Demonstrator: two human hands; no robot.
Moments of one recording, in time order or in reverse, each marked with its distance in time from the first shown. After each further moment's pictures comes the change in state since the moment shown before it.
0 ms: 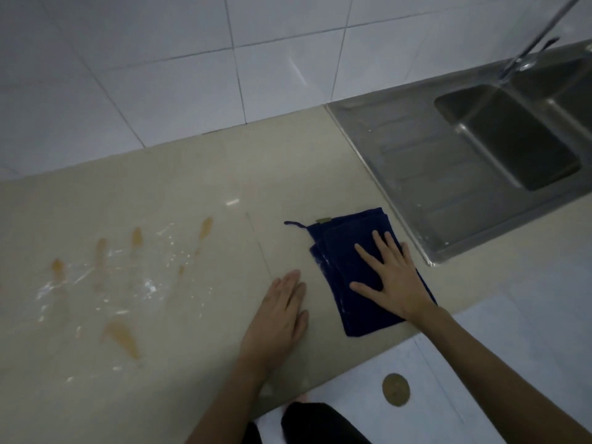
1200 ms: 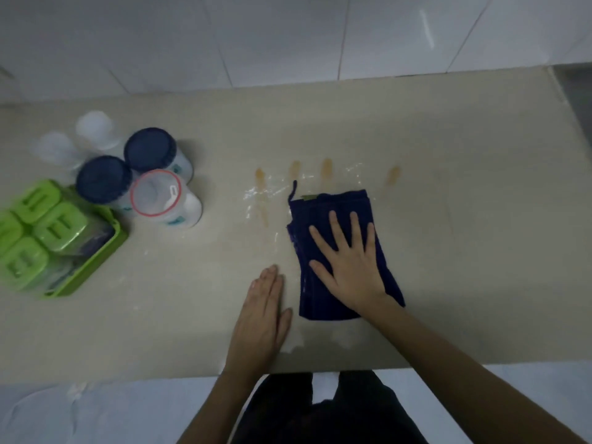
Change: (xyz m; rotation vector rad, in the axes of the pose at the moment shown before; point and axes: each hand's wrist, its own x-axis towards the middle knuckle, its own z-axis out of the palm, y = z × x) left_hand -0.263 -0.153 -0.103 -0.006 0.047 -0.520; right_hand 0.032 -0.385 0.073 -0.163 -0.087 -0.348
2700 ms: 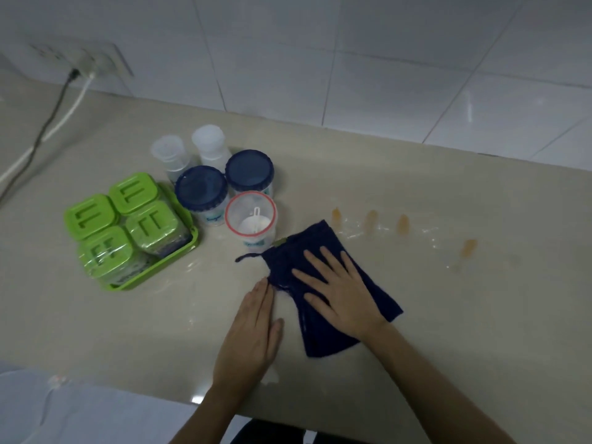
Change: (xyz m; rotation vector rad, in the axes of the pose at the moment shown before) left_hand -0.006 -0.098 -0.045 -0.086 0.128 -0.242; right_hand 0.080 -0.097 -0.003 0.036 0.013 -0.454
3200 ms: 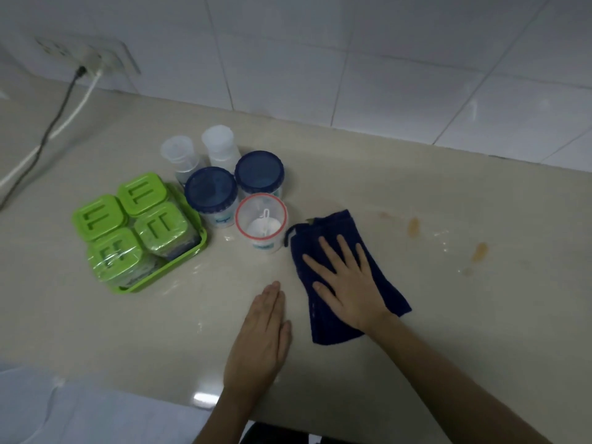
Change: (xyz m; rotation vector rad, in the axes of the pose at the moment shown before) left_hand 0.000 -0.001 0.001 0.101 0.012 0.095; right_hand 0.018 0.002 0.001 -0.078 0.001 0.076
